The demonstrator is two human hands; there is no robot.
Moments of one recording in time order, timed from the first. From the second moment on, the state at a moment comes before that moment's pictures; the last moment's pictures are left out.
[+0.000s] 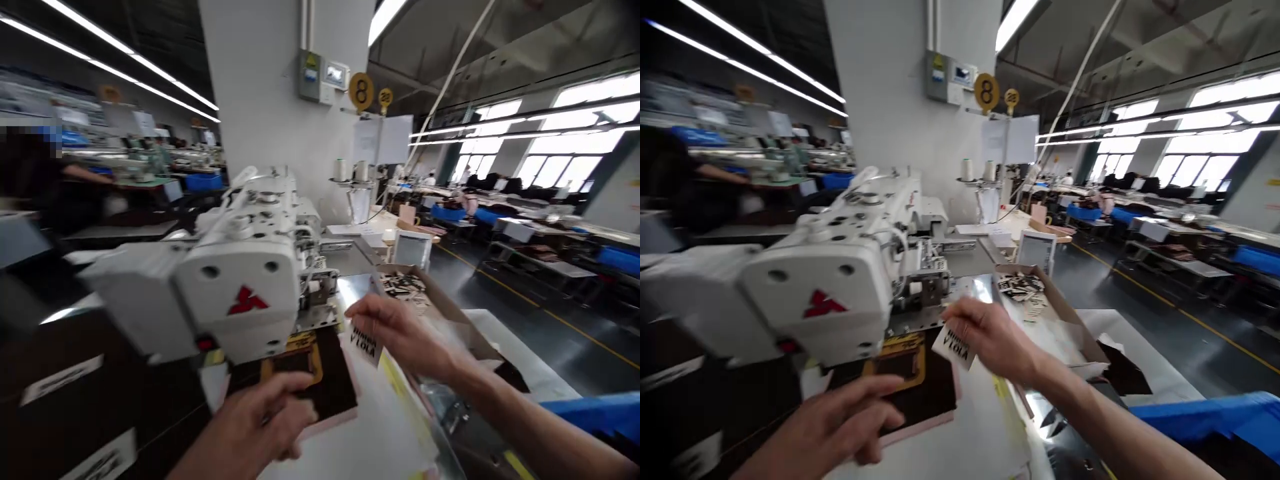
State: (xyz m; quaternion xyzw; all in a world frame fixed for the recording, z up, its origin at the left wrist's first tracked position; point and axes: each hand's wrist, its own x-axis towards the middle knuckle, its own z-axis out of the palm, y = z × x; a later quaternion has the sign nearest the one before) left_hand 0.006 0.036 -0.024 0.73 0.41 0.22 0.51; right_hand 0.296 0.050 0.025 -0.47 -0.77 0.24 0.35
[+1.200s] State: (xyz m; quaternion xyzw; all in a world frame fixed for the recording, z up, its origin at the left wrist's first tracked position) left_hand -0.049 0.051 -0.069 0.94 0.31 0.14 -0.04; right_hand 0.198 0.117 -0.027 -0.49 -0.81 0.31 0.09
